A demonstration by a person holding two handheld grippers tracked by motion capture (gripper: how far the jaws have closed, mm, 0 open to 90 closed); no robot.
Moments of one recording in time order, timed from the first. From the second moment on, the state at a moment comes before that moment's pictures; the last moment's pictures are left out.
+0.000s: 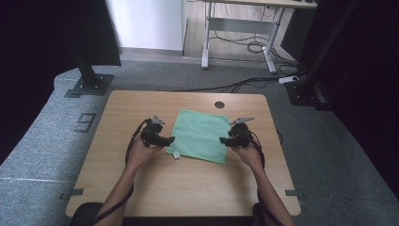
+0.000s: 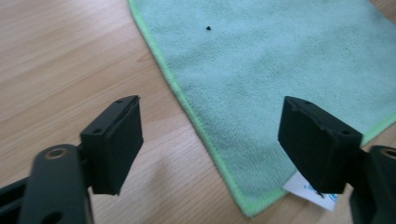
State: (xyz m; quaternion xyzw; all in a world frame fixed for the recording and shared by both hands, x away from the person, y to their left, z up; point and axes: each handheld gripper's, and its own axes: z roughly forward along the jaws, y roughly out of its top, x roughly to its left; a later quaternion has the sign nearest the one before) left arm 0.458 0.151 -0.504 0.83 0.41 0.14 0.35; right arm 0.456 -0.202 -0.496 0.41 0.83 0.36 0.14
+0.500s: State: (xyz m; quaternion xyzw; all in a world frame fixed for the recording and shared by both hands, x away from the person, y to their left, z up) left arm 0.465 0.140 -0.536 0.86 0.40 0.18 0.27; right arm 0.453 -0.210 -0.544 0.45 0.82 0.30 0.17
